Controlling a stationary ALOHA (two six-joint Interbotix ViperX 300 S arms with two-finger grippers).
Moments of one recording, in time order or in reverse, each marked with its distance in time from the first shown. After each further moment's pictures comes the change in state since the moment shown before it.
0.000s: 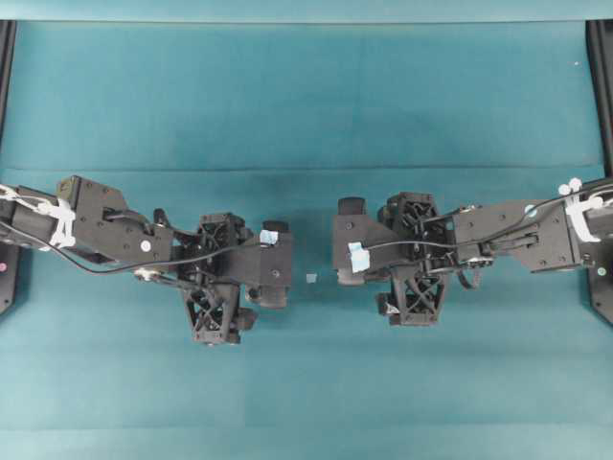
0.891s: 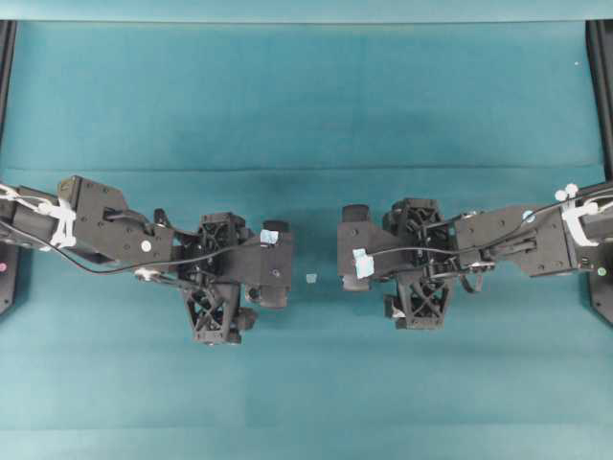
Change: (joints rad) left arm 0.002 0.002 0.000 0.000 -0.005 0.000; right arm 0.005 0.021 0.029 0.002 -0.031 -0.002
